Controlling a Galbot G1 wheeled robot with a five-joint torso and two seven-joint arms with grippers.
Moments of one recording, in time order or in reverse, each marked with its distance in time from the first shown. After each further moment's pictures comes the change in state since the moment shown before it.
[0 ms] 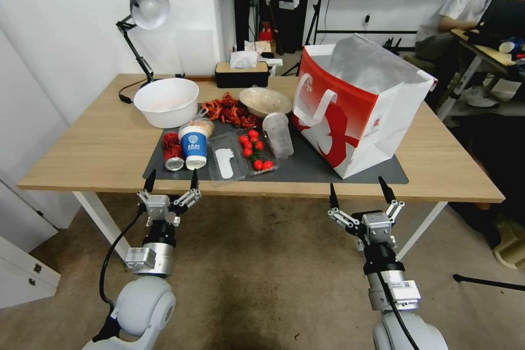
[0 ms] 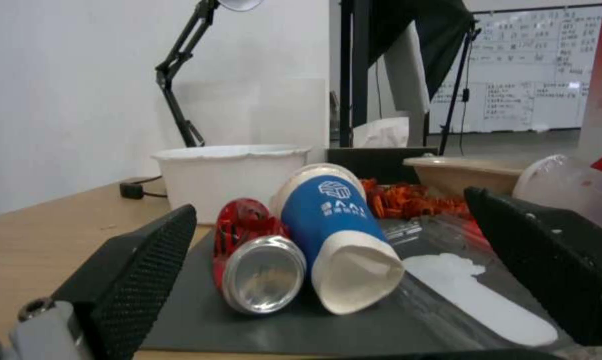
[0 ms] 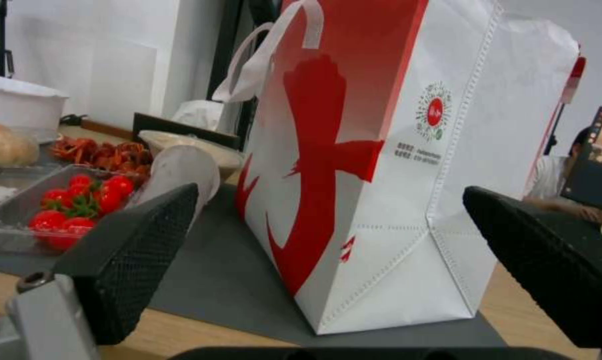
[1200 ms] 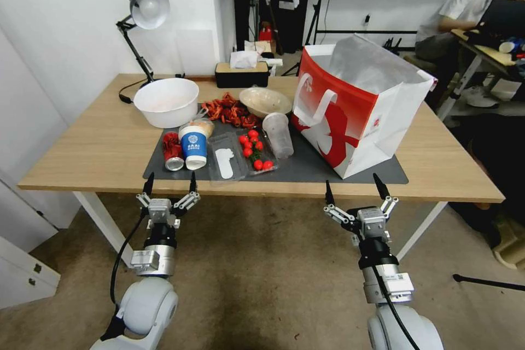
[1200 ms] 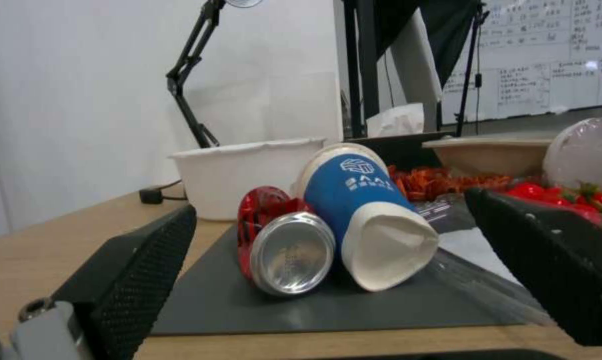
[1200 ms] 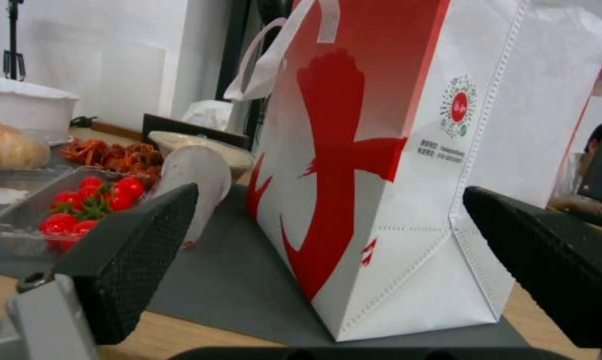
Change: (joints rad) left arm -0.017 -0.012 -0.019 0.080 0.078 -0.047 -0.001; right arm 0.038 0.000 -0.015 -0.027 0.006 -0.018 -0.014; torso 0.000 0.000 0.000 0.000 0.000
